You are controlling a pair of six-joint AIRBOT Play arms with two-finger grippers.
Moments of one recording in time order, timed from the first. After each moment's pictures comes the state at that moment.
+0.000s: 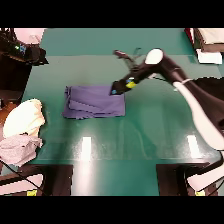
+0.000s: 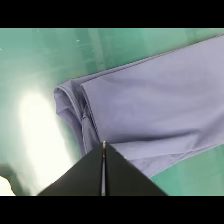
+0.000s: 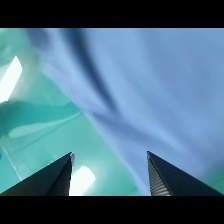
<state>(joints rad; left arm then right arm) -0.03 -1.35 1.77 1.30 -1.43 -1.39 0.36 -1.70 1.62 -0.85 1.29 1.26</state>
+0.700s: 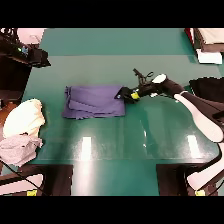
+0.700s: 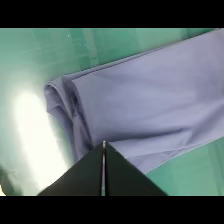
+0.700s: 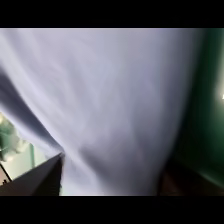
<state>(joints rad) -0.03 -1.36 1.75 1.28 -1.42 -1.38 0.32 -1.81 1.34 -0.54 0.99 1.27</state>
